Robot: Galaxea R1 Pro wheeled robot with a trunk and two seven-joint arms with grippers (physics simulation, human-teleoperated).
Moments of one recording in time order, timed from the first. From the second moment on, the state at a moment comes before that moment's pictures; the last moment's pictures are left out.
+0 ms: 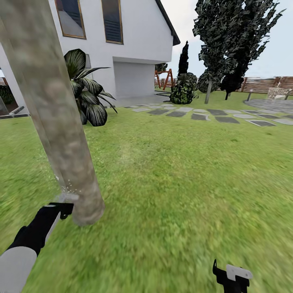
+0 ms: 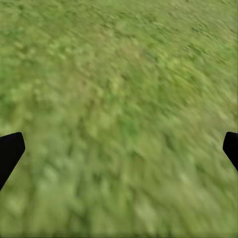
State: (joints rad) left arm -0.67 0.25 0.08 -0.81 -0.13 0.52 -0.05; right arm -0.41 -0.06 -0.21 -0.12 0.17 -0.65 -0.38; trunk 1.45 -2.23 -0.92
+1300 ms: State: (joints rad) left arm -0.70 0.30 0.14 -1.00 -0.13 0.70 -0.03; right arm -0.41 -0.06 -0.20 -0.12 0.17 -0.65 -0.38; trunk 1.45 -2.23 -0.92
